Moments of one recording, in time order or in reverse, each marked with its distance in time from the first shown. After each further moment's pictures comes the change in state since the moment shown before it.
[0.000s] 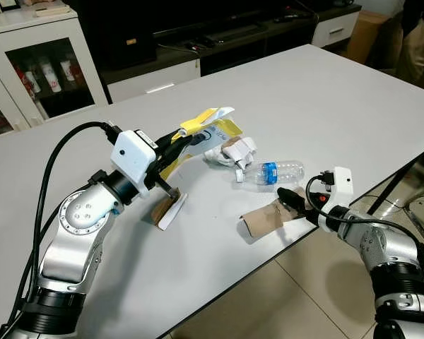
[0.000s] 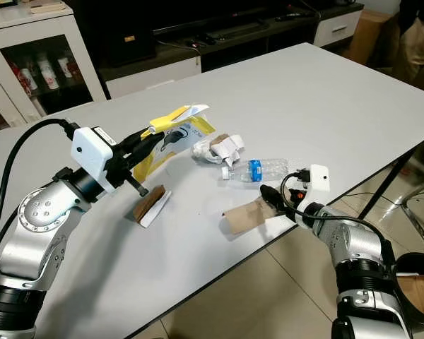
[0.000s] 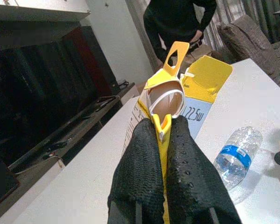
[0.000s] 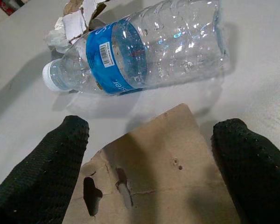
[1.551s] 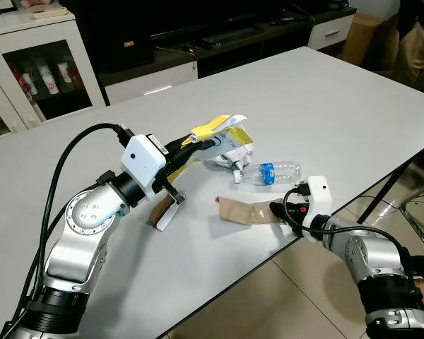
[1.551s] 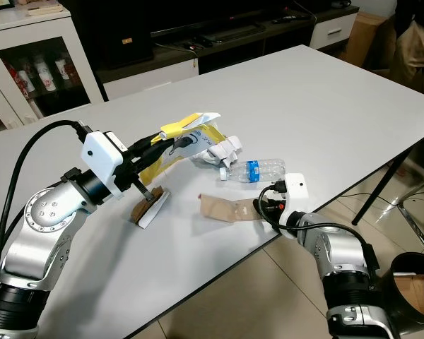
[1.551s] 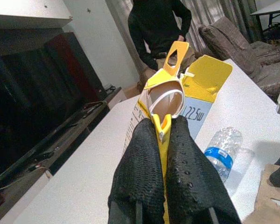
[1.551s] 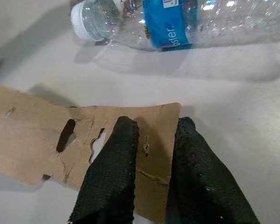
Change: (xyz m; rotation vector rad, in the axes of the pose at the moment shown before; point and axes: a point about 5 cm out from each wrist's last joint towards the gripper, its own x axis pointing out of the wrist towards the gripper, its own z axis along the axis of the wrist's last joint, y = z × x) left arm 0.005 -0.010 0.001 0.019 -0.006 -0.075; right arm 0.006 0.029 -0.024 -0.112 0.108 0.046
